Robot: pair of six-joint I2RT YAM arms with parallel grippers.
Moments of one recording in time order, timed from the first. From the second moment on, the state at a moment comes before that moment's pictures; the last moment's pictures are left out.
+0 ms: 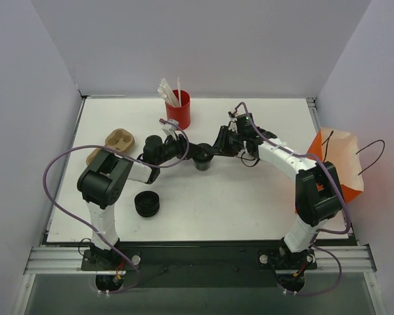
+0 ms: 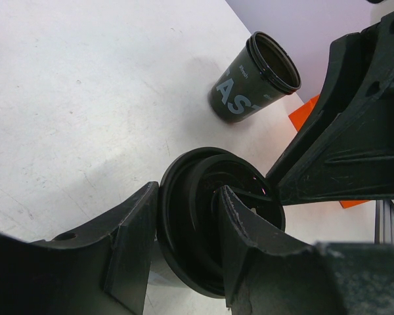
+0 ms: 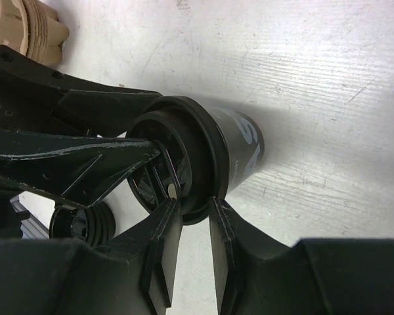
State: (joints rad) left arm -0.46 2.00 0.84 1.00 0.48 -0.60; right arm 0.41 1.70 1.17 -0.24 -0.34 0.56
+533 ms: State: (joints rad) left arm -0.46 2.00 0.84 1.00 0.48 -0.60; right arm 0.43 1.68 1.18 -0.33 -0.24 0.55
